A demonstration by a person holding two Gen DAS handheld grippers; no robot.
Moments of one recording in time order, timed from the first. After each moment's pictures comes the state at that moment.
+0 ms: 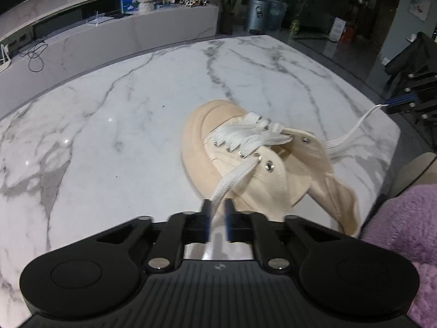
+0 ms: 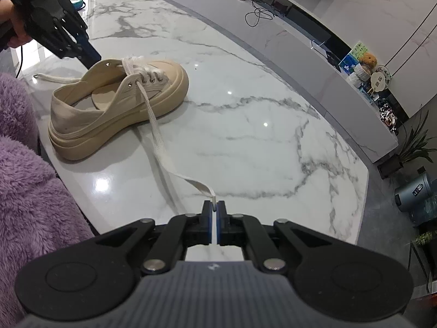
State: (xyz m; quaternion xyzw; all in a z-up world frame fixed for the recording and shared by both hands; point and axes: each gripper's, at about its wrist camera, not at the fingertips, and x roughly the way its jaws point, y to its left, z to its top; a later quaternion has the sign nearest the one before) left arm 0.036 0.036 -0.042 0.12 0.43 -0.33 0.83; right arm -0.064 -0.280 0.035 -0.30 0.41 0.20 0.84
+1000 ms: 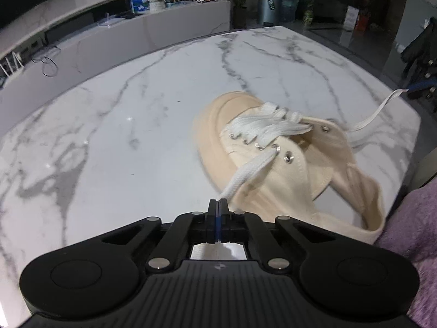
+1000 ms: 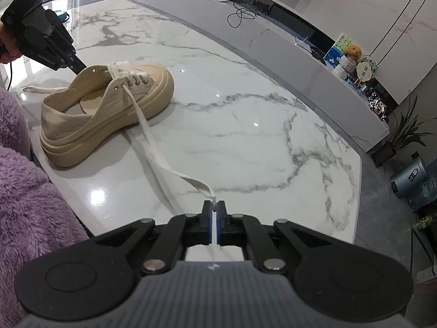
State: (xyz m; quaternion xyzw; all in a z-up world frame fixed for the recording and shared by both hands) left arm 0.033 0.032 -0.048 0.17 0.43 -0.29 0.84; right arm -0.068 -0.294 0.034 -0.27 0.40 0.17 0.86
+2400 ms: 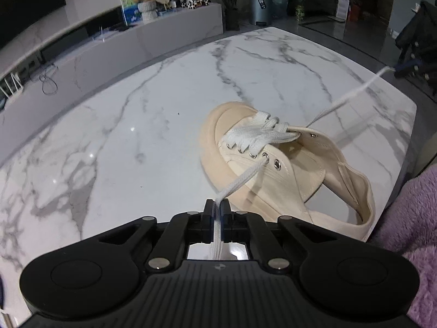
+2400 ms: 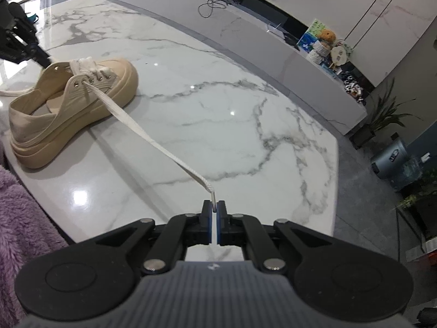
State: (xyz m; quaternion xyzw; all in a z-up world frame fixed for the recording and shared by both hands) left arm 0.022 0.025 -0.027 0.21 0.41 -0.30 0.84; right arm -0.059 -0.312 0.038 -0.27 0.41 0.10 0.87
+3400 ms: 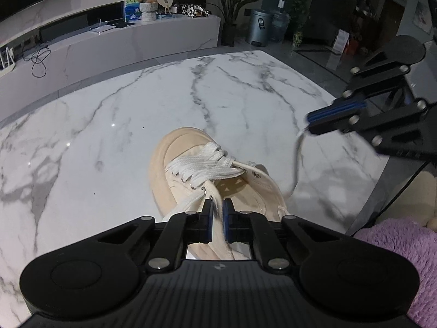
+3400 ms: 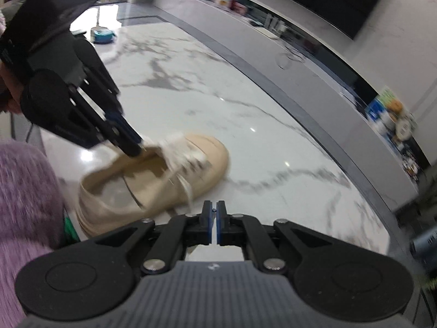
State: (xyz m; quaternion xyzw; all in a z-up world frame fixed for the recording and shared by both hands) left arm 0.016 -0.001 -0.014 0.09 0.42 -0.33 0.84; right arm -0.031 -0.185 0.060 -0.30 0.35 0.29 0.84
